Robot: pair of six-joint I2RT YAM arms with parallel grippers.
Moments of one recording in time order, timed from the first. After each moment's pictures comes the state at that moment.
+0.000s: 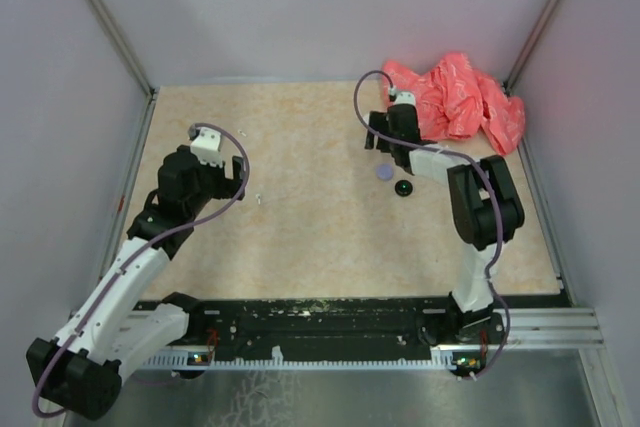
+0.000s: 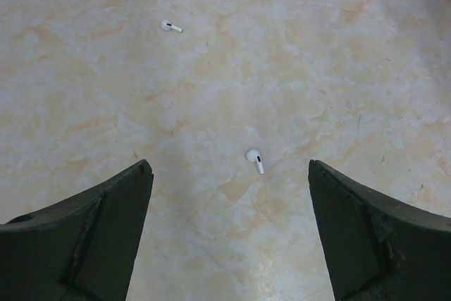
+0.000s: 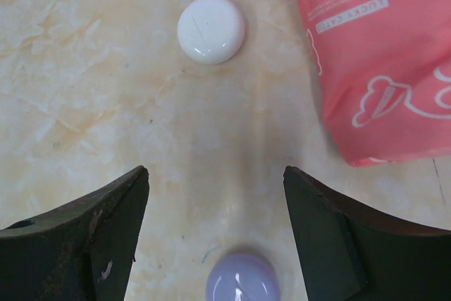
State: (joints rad) left arm -0.35 0.88 0.78 -0.26 -0.14 -0.01; right arm 0.31 1.87 1.16 0.16 0.11 0.29
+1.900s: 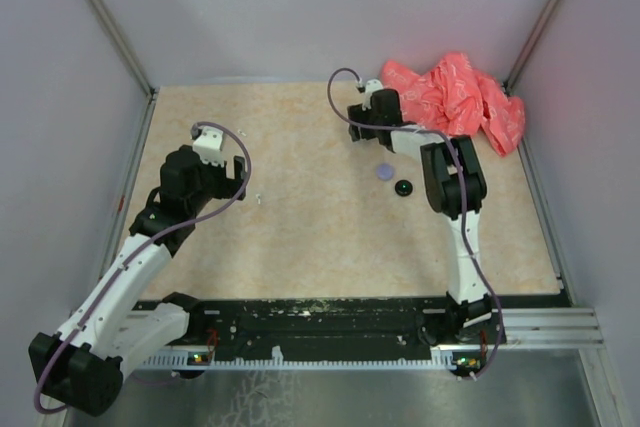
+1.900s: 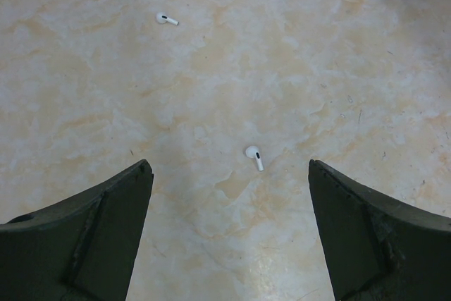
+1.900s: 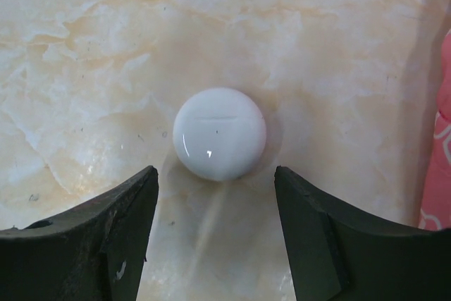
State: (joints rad) left arm -0.34 0.91 0.77 -0.26 -0.12 -0.01; right arm 0.32 2.27 1.60 0.11 -0.12 0.02
